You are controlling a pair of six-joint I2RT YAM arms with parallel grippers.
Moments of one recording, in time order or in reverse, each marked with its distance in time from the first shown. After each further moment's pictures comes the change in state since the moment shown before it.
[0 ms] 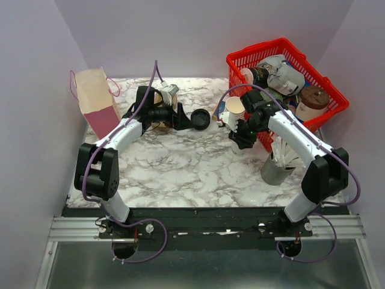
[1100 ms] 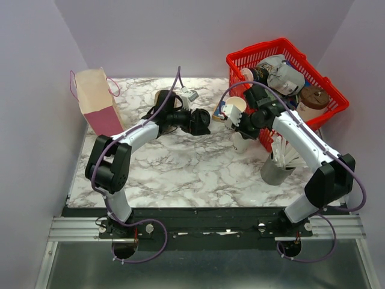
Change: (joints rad) left arm -0.145 0.096 0.013 0.097 -0.061 -0.053; right arm 0.002 -0.046 0.015 0.053 0.127 0.073
